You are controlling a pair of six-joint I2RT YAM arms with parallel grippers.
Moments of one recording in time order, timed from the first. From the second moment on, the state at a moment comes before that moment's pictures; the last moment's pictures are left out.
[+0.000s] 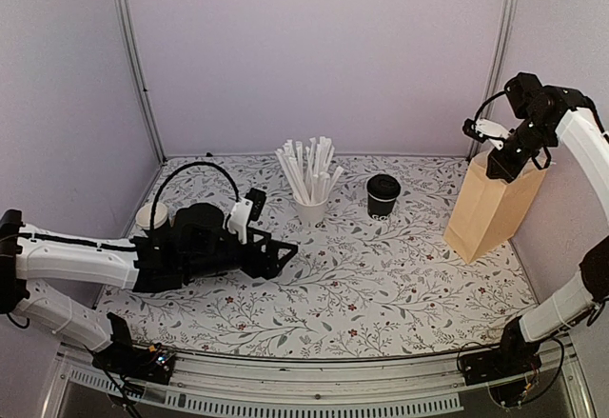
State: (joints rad) left arm -1.01 1.27 0.61 0.26 -0.13 -0.42; right arm 0.10 1.43 1.67 -1.33 0.02 -0.64
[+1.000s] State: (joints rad) left arm -1.01 1.21 0.58 0.21 -0.19 -0.39; right arm 0.41 1.42 1.67 -1.37 -0.30 -0.61
